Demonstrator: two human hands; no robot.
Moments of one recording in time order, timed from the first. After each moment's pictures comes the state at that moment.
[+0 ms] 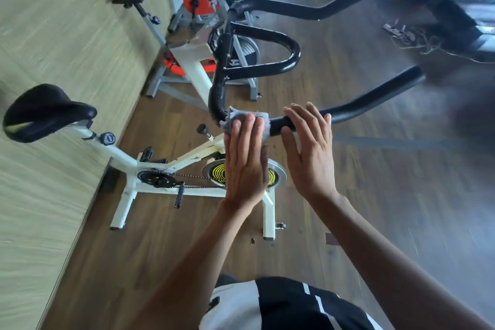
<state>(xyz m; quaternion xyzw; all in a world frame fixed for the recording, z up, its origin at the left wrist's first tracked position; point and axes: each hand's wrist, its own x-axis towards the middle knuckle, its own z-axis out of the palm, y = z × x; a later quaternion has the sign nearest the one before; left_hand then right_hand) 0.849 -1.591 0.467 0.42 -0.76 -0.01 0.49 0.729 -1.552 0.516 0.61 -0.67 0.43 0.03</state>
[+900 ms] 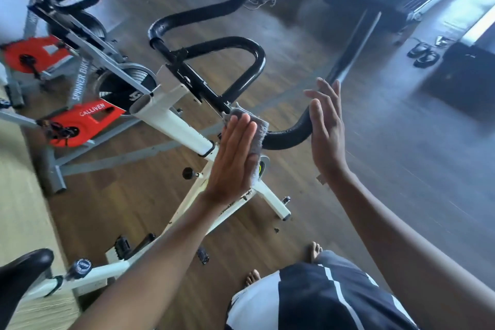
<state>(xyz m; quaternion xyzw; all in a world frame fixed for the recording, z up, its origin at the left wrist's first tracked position) 0.942 -1.758 0.468 -0.07 -0.87 -0.22 0.44 0.814 -1.608 0.508 0.24 -0.77 0.59 0.07</state>
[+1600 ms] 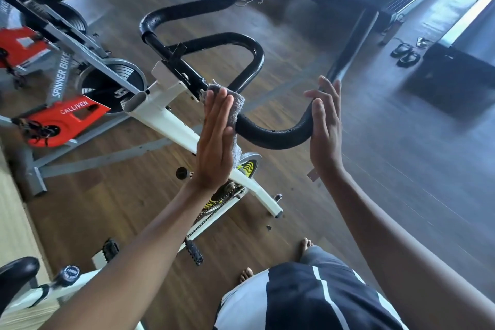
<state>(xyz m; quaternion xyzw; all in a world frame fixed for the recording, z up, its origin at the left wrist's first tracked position) 0.934 -1.788 0.488 0.00 -0.85 -0.34 0.41 0.825 -1.615 0.512 0.19 -0.77 0.61 0.06</state>
